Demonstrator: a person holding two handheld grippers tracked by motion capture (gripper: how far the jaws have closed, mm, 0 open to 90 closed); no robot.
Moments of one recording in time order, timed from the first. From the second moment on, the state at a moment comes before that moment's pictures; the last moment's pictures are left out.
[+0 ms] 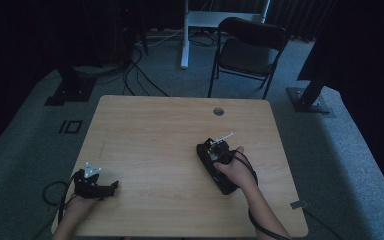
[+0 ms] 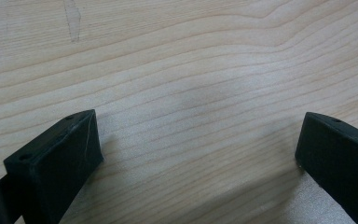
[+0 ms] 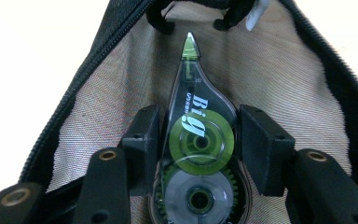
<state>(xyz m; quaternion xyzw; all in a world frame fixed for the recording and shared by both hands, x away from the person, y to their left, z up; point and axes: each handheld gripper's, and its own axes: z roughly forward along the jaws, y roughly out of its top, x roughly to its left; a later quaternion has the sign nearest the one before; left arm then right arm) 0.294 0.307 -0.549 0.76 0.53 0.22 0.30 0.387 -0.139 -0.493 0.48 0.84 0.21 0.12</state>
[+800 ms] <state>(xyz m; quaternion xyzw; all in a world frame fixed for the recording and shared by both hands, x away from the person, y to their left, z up) 0.294 0.307 -0.549 0.76 0.53 0.22 0.30 0.386 -0.142 -0.491 0.48 0.84 0.21 0.11</state>
